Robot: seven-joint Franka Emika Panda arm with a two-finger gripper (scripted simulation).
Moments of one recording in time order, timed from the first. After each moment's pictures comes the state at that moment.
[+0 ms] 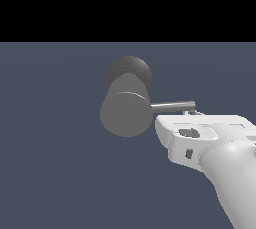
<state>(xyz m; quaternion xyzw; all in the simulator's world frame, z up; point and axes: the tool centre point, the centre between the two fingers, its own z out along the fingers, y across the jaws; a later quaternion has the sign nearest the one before) -0.104 -0.168 0.116 0.01 0.72 -0.02 0.69</state>
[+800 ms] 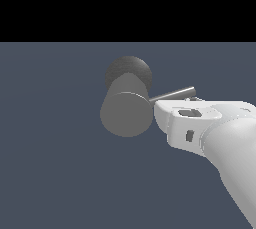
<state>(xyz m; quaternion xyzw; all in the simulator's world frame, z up) -0.104 -0.163 0.153 0.01 0.73 -0.02 0.69</state>
